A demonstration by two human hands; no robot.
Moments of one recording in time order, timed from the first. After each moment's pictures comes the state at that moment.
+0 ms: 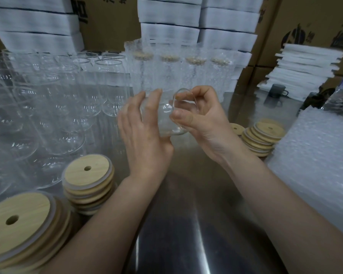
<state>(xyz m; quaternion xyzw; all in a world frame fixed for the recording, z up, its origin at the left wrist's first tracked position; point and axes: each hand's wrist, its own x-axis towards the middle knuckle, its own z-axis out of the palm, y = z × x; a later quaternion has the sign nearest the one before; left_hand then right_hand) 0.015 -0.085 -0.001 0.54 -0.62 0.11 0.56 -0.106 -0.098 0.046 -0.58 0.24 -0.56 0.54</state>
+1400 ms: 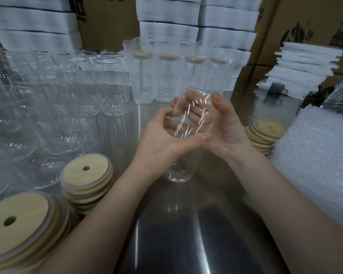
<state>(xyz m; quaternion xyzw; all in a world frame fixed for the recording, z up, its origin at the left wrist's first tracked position) 0.009 -0.071 0.019 0.46 -0.59 -0.37 0.55 -0.130 -0.113 0.041 -0.46 0.17 -0.49 0.72</state>
